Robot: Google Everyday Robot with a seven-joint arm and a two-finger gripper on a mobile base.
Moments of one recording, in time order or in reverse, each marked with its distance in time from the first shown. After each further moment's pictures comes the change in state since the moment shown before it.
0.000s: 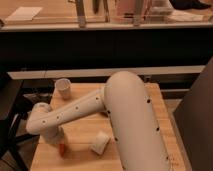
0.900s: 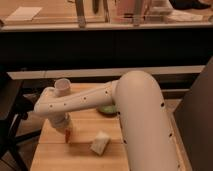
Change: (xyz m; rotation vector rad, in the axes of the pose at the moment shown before) arm 0.046 0.043 -0.032 0.018 0.028 0.061
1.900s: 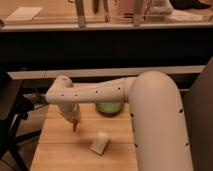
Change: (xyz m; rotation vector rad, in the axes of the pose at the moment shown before) arm 0.041 0.054 -0.027 0.005 0.051 0.076
